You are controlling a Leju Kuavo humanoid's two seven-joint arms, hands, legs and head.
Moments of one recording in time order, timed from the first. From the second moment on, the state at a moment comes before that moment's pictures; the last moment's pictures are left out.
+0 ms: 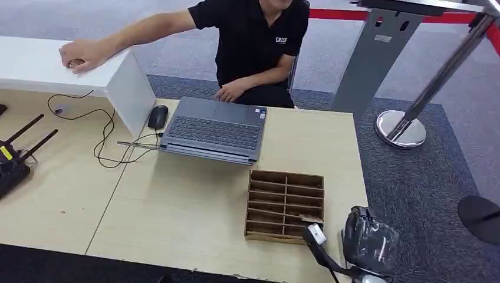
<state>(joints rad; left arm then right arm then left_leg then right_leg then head) -0.05 0.04 -0.67 -0.33 -0.50 0.70 0.55 0.20 -0.19 0.32 -1.59 1.52 -0.70 0.70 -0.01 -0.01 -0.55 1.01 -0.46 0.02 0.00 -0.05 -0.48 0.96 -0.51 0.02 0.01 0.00</state>
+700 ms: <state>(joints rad) -0.04 0.04 -0.65 -0.33 -0.52 0.70 0.57 0.24 -0.19 0.26 -1.53 1.52 -0.70 0.70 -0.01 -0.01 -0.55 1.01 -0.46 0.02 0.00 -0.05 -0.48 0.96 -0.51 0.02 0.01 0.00</state>
